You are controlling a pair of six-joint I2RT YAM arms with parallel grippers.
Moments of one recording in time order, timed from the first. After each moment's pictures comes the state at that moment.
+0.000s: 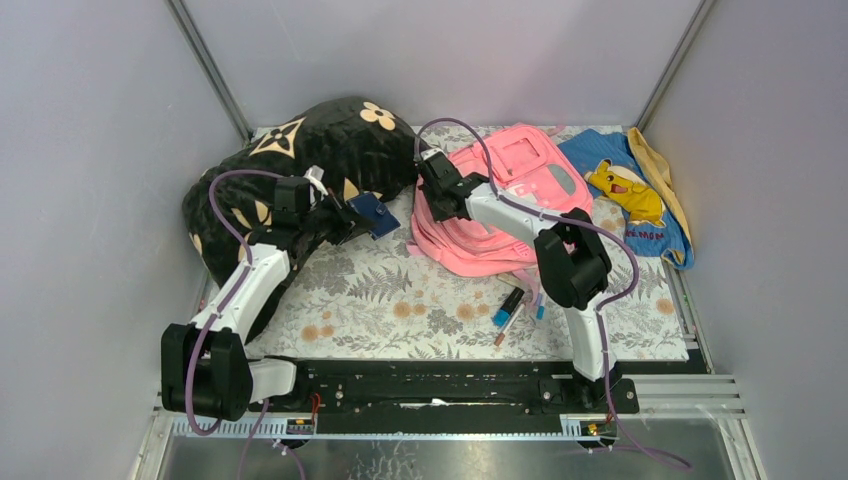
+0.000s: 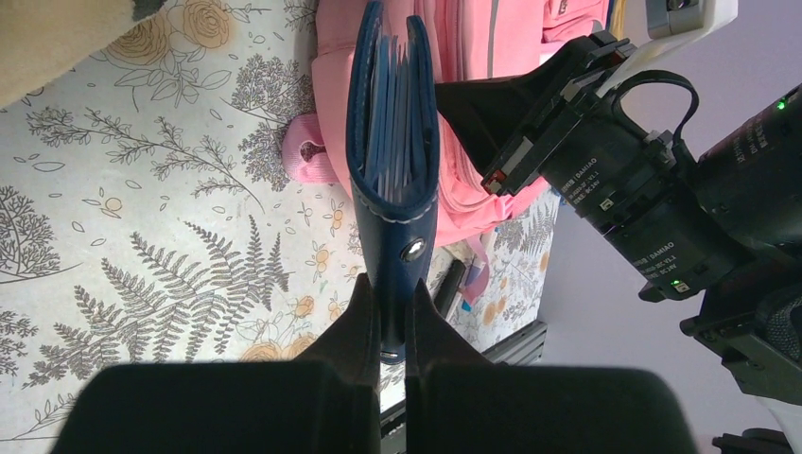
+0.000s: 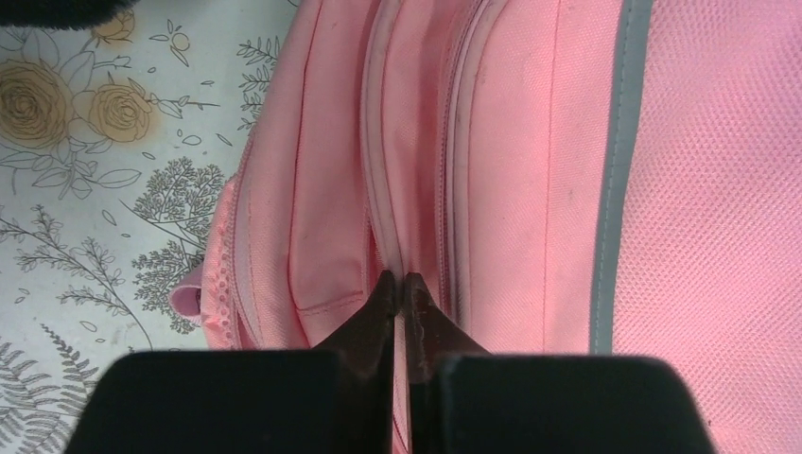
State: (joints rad) left arm -0.12 1.25 0.86 -0.24 0.51 -0.84; right arm 0.69 2.10 1.68 -0.51 0.24 0.18
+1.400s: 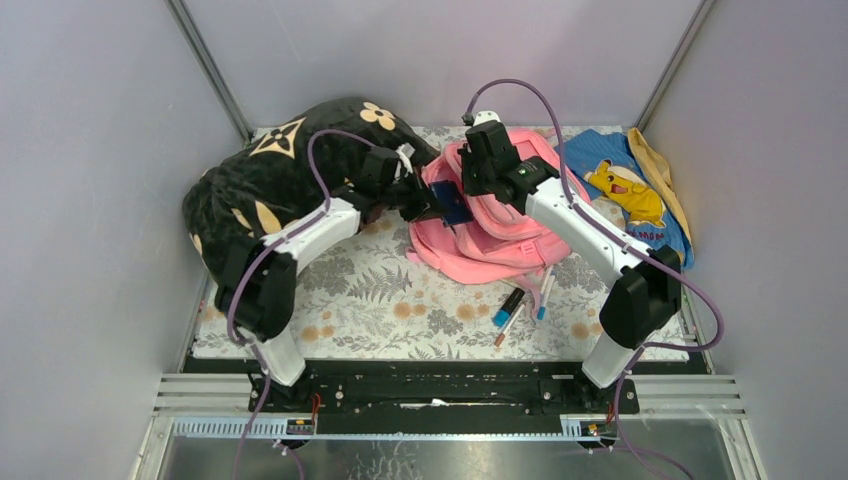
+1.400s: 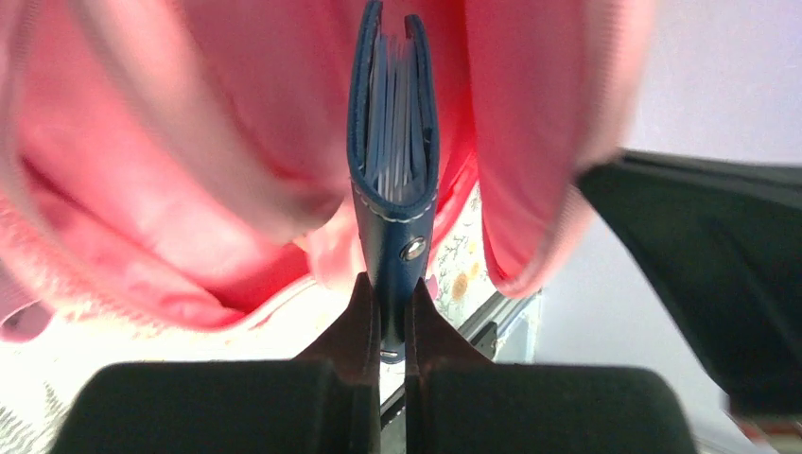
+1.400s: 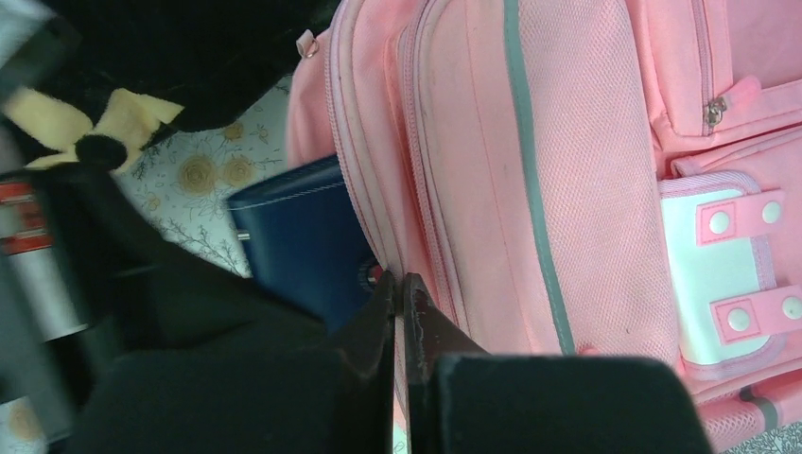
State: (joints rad) left arm -0.46 1.78 1.25 -0.08 0.52 -0.90; right arm 0.61 1.70 1.59 -0.59 0.21 0.31
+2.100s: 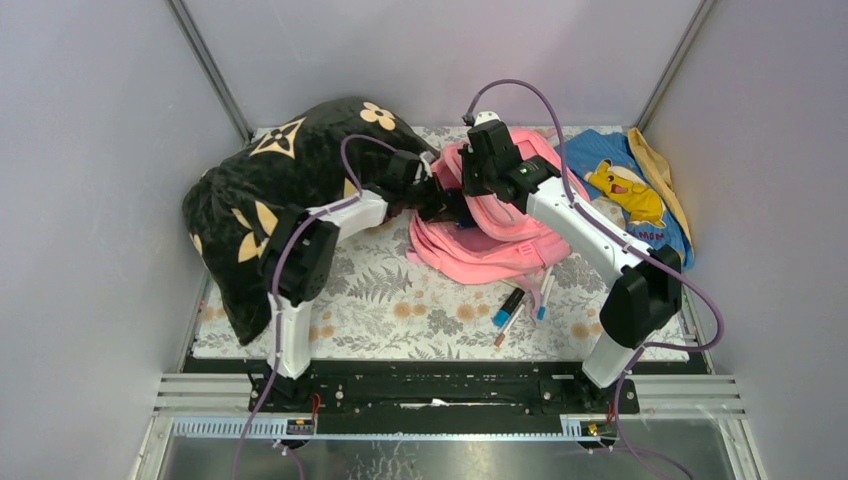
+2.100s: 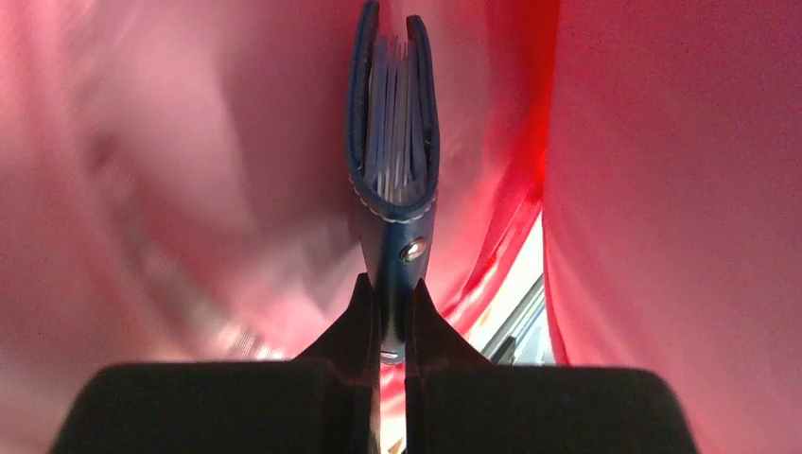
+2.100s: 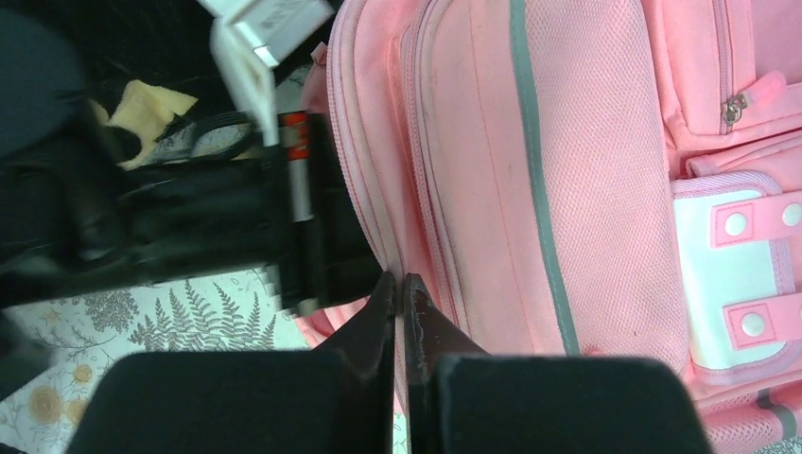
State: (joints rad) left arm -0.46 1.99 1.37 -0.05 0.55 -0.87; right arm 0.60 1.70 1.59 -0.59 0.16 0.32
